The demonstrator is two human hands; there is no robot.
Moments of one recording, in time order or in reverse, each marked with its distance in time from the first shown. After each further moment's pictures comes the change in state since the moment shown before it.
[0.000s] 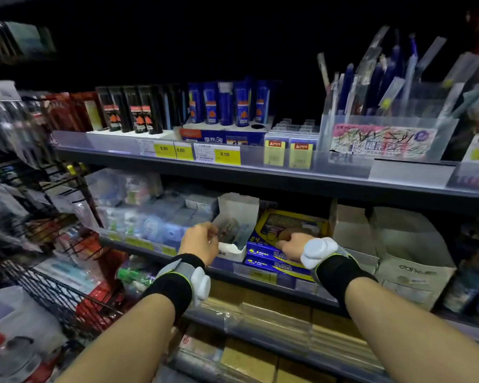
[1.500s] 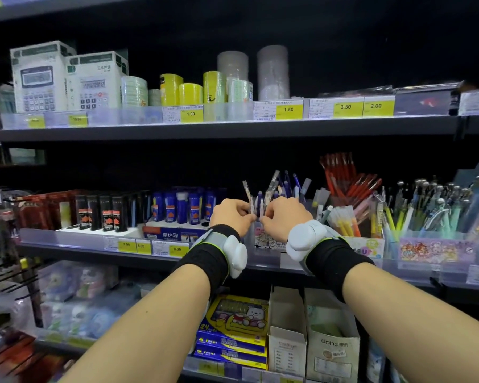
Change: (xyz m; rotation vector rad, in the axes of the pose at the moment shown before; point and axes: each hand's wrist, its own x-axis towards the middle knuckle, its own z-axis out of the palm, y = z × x) left_hand 0.018 0.281 -0.132 -0.442 0.161 0.288; right_hand -0.142 -0.025 -0.230 -0.105 0.792 -0.205
